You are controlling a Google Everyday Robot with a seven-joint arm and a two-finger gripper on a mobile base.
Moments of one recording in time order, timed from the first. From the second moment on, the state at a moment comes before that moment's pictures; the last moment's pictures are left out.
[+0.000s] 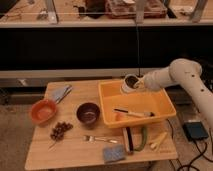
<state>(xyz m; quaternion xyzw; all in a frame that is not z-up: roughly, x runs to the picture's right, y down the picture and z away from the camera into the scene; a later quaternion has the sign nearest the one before) 0.181 -0.010 0.738 -0.03 -0.29 -0.28 0.91</state>
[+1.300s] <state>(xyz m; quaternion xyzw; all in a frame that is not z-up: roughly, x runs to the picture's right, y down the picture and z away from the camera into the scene) 0.100 0.053 0.817 -0.15 -0.19 -0.30 0.92</state>
